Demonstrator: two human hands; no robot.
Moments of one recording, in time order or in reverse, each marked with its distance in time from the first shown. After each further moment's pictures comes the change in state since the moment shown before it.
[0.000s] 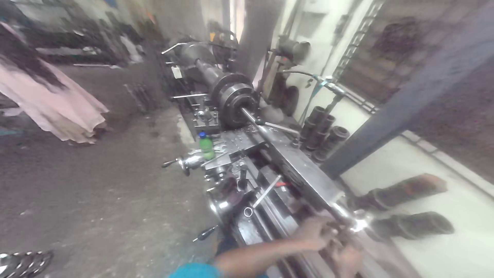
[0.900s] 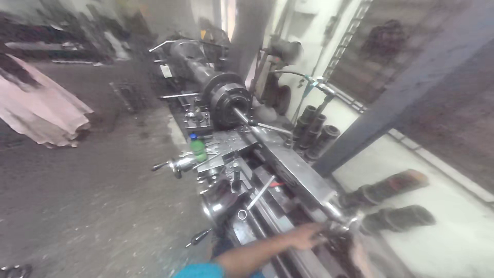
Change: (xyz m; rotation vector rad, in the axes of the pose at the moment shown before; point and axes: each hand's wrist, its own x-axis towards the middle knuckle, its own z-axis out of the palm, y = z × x) left_hand 0.010 -0.062 0.024 -0.016 -0.279 0.060; right_hand 0.034 0.004 -0.025 0.757 -0.209 0.437
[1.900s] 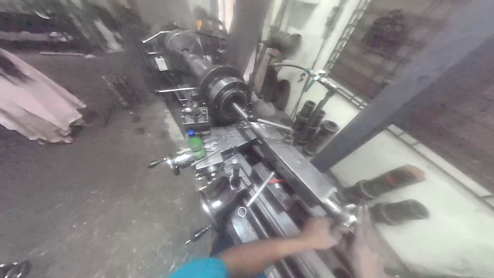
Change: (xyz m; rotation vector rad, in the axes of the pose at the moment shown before) left_hand 0.018 0.090 -0.011 0.044 0.168 -0.242; right_hand -0.016 -0.011 -0.011 -1.020 0.357 -0.789
